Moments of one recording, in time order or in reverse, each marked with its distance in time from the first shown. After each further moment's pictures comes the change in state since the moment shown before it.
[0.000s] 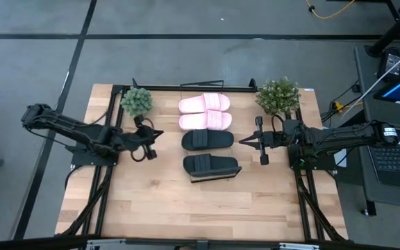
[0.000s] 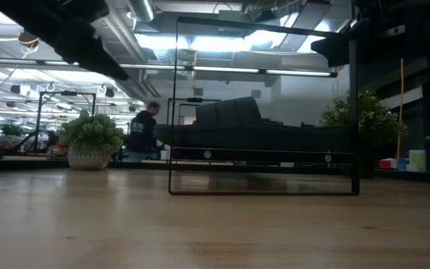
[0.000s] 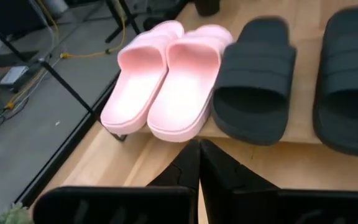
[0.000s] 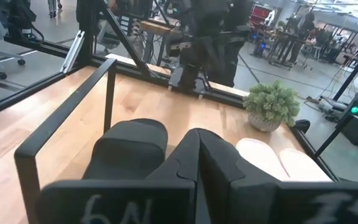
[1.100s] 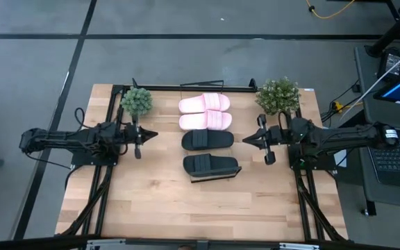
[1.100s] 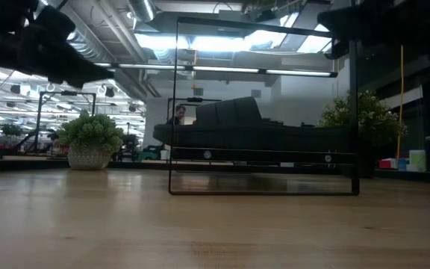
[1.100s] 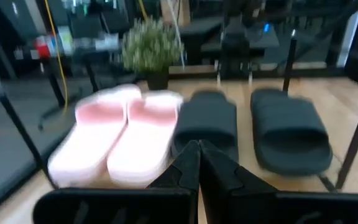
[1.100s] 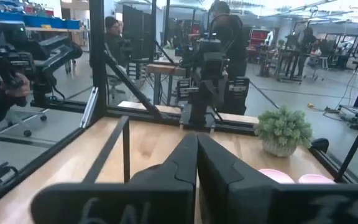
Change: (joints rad) left arm 0.298 -0.572 -0.426 0.350 0.559 0.193; right arm -0.001 -0.073 0.013 0.049 -0.049 0.187
